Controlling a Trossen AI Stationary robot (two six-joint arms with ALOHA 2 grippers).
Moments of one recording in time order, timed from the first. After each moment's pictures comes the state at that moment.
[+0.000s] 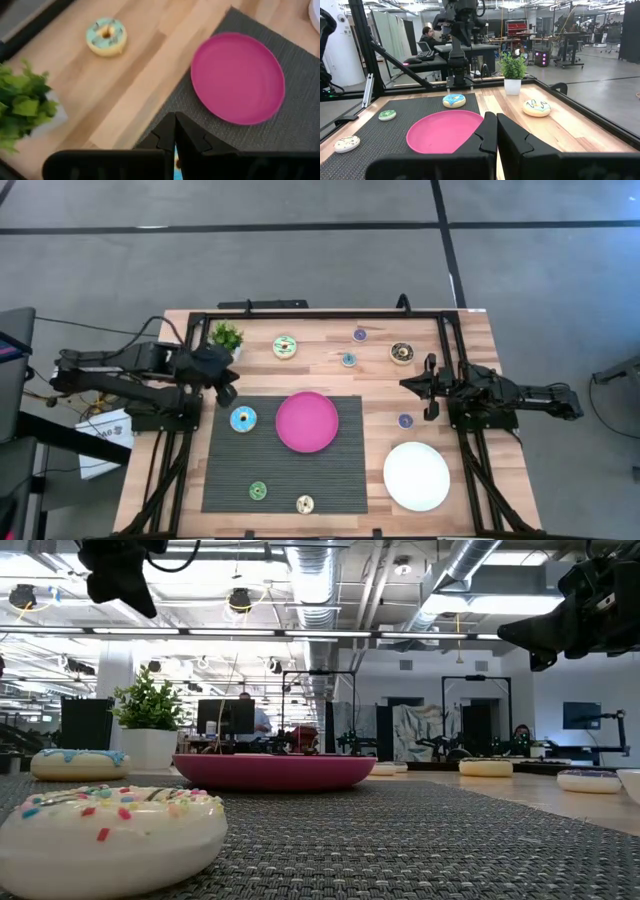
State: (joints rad) left arm -0.03 0.86 0.97 -1.04 -0.28 -0.57; right arm -0.07 0.01 0.01 0.00 0.03 0.00
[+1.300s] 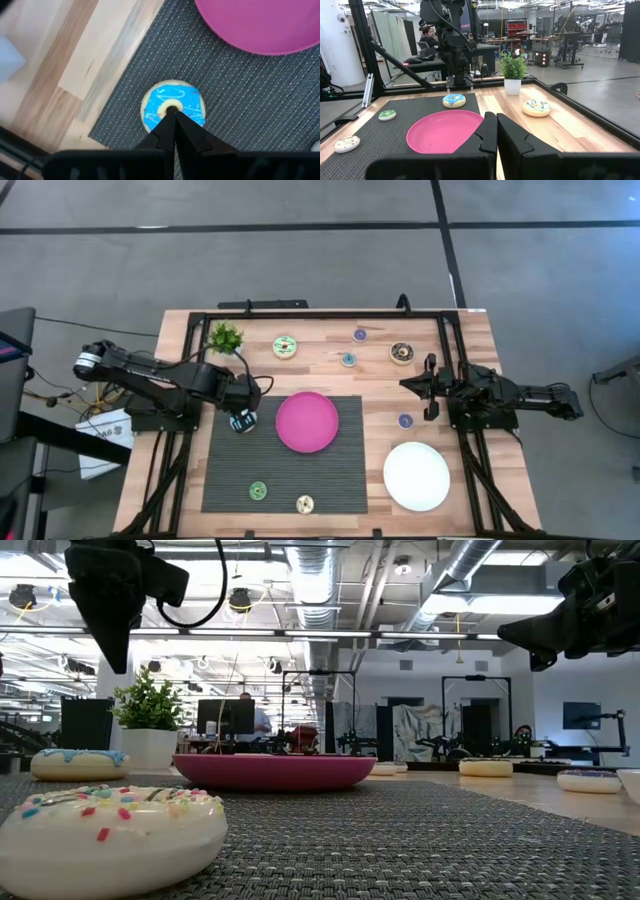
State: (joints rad) left arm -0.16 1.23 0.97 -1.13 -0.17 -0.70; right arm -0.07 0.01 0.01 0.00 0.03 0.00
